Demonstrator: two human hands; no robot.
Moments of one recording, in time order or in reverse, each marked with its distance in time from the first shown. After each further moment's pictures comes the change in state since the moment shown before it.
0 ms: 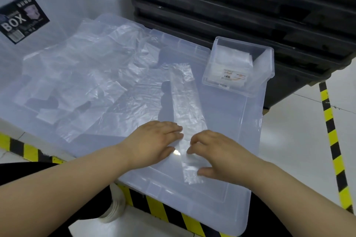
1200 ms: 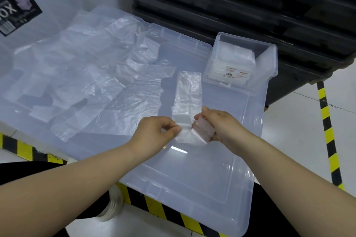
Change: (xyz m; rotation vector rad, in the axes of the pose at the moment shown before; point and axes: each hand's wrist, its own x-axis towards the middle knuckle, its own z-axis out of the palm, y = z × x) left_hand 0.013 0.011 0.001 -0.802 0.180 -0.699; right_hand 0.037 0.012 -0.016 1.307 0.251 0.763
